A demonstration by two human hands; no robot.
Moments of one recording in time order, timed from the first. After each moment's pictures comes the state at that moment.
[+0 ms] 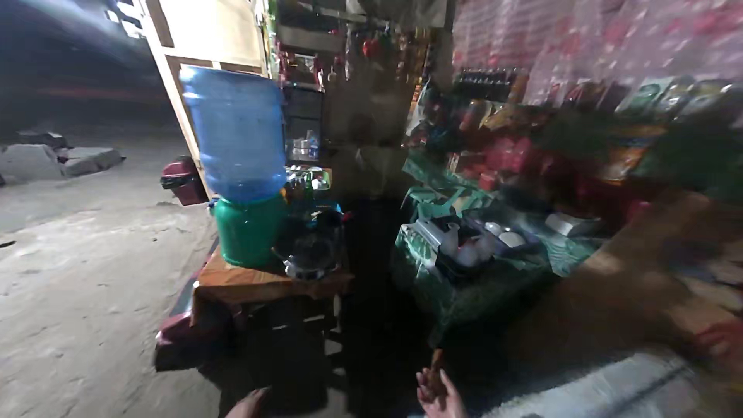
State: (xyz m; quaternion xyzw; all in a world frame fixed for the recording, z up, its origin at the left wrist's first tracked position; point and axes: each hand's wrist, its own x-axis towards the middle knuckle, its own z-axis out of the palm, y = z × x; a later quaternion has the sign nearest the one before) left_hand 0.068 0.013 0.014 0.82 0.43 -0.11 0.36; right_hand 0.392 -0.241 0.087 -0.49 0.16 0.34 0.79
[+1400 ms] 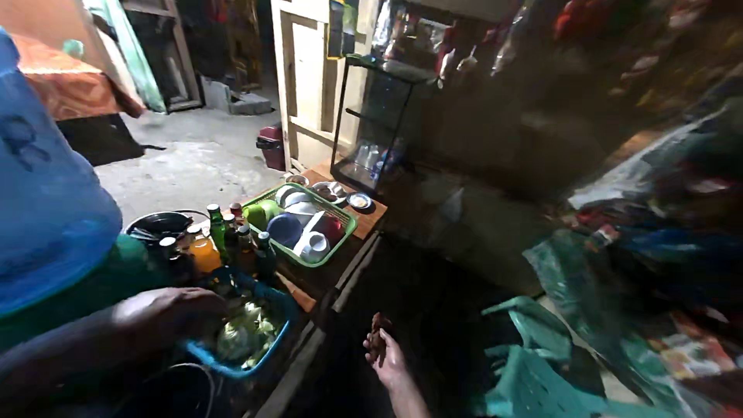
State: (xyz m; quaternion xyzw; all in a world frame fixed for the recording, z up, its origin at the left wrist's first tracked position) left_hand 0.570 0.503 0.276 0.82 0.49 0.06 0.28; right_hand 0.979 0.522 0.073 -0.59 -0.07 0.64 0.48
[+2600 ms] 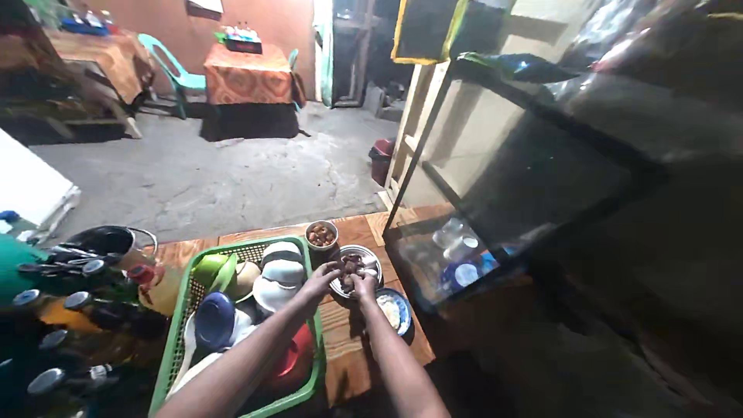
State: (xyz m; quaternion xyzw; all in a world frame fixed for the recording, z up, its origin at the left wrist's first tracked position) left_hand 0.793 1.089 0.129 0.18 0.67 0.55 0.46; right_hand 0.869 1.210 0.045 -0.51 -0.61 0.60 0.13
